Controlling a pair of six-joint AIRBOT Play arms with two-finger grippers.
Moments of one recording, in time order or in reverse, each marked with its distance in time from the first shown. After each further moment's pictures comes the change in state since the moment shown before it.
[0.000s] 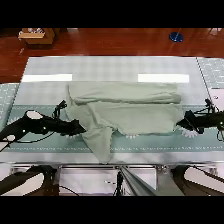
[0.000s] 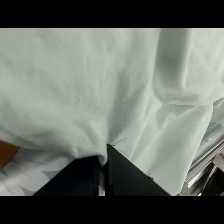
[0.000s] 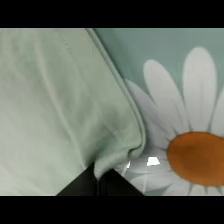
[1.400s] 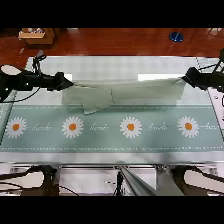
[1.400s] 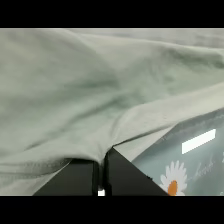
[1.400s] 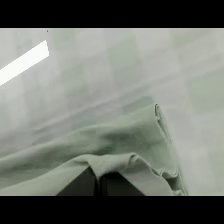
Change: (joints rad) left arm 0.120 -0.252 0.724 -0.019 -0.061 -0.037; right arm 0.281 -0.083 0.457 0.150 -0.362 0.060
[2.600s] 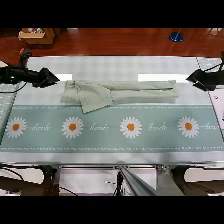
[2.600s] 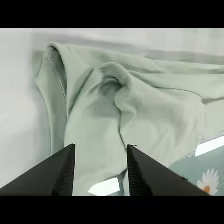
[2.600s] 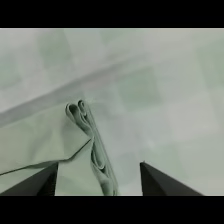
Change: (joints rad) left arm 0.188 -0.150 0.233 0.126 -0.180 0.000; right arm -0.126 -0.205 0.216 -0.099 0.252 -0.018
